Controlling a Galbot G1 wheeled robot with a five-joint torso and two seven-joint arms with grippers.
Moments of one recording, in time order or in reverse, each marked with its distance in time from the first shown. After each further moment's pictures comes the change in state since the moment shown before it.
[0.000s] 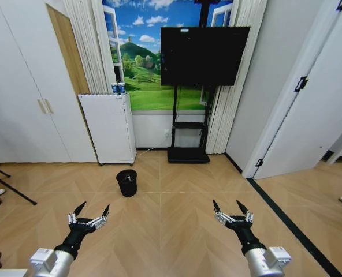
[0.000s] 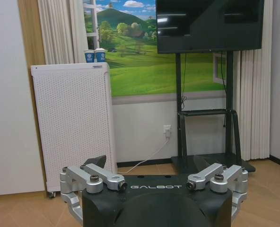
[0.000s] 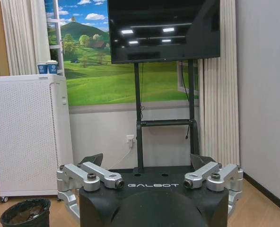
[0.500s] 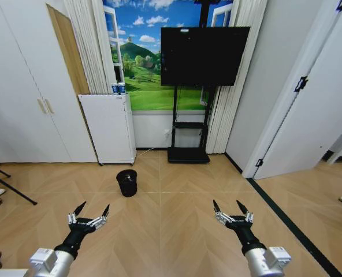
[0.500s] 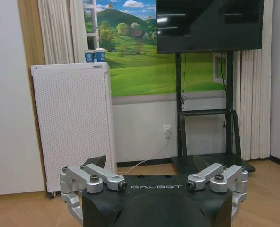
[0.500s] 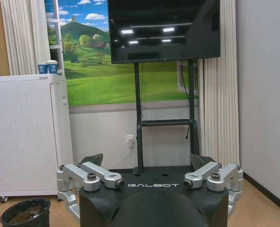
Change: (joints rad) left arm 0.000 0.000 0.000 0.000 0.000 0.000 0.000; right arm 0.000 0.000 0.000 0.000 0.000 0.000 0.000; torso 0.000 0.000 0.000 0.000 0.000
